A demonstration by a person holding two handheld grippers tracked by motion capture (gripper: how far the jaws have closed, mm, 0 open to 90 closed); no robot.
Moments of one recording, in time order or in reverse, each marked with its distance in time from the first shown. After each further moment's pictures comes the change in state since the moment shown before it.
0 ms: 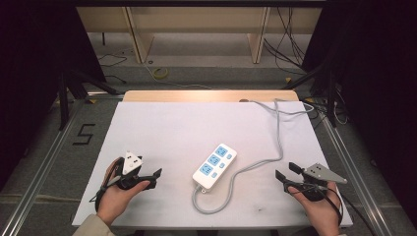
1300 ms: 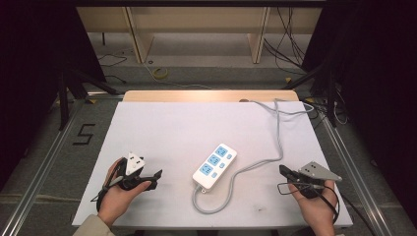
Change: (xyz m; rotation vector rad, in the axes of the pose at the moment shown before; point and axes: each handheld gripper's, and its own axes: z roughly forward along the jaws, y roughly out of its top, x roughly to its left) left arm -0.002 -0.001 0.002 0.015 0.002 0.026; right arm 0.014 0.013 -0.001 0.049 -0.028 -0.081
